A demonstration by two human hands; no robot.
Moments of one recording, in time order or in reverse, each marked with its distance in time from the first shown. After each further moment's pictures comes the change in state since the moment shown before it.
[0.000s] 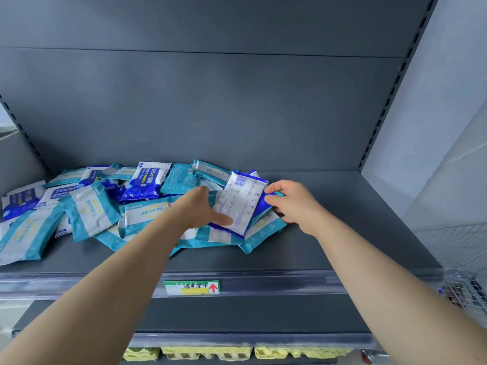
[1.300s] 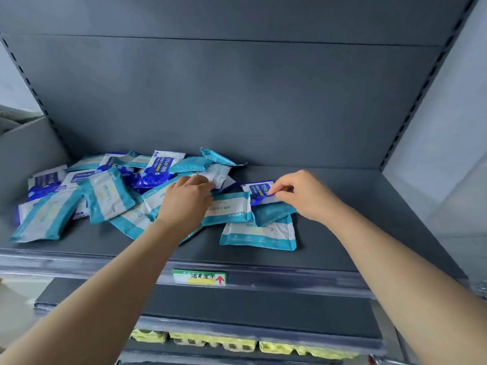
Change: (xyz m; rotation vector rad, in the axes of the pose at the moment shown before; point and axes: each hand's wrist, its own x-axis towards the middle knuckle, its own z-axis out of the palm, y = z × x) left_hand -0.008 -0.046 0.013 0.327 0.505 0.289; right_hand -0.001 -0.015 -0.009 -0.583 -0.072 -0.424
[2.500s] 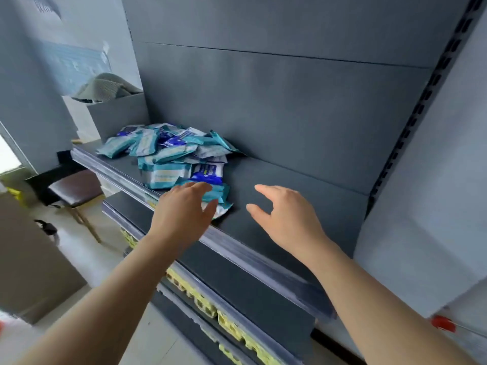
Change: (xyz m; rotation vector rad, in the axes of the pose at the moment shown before) left_hand -0.090 0.263 -0.047 0.096 0.174 -0.612; right_hand -0.100 0.083 -0.099 -0.007 -0.121 -0.465
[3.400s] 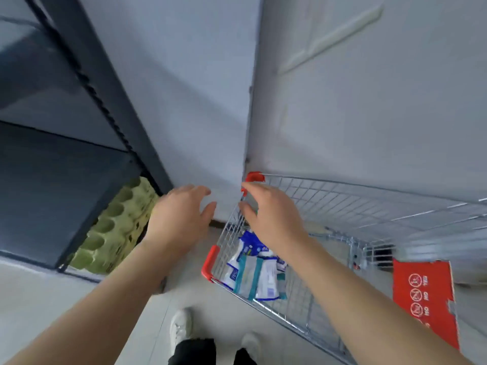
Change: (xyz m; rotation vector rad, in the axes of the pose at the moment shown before) left_hand -0.187 0.452 0.270 -0.141 -0.517 0.202; right_hand -0.324 0.438 -0.076 0.001 -0.069 0.461
